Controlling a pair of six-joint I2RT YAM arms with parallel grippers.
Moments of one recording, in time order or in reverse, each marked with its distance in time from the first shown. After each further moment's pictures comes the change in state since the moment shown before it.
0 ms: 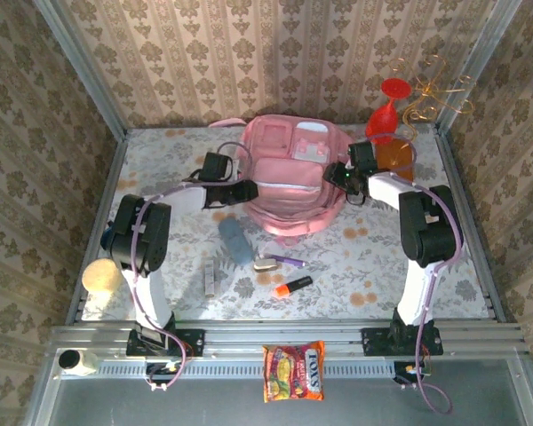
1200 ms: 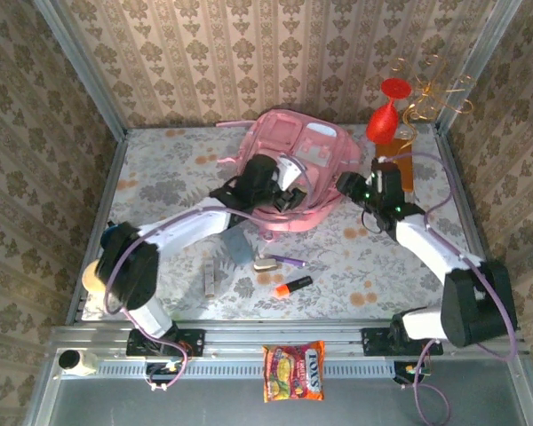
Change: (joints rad) left arm -0.318 -0.233 0.074 0.058 -0.339 0.584; right arm 0.027 -0.613 -0.462 0.105 0.106 0.095
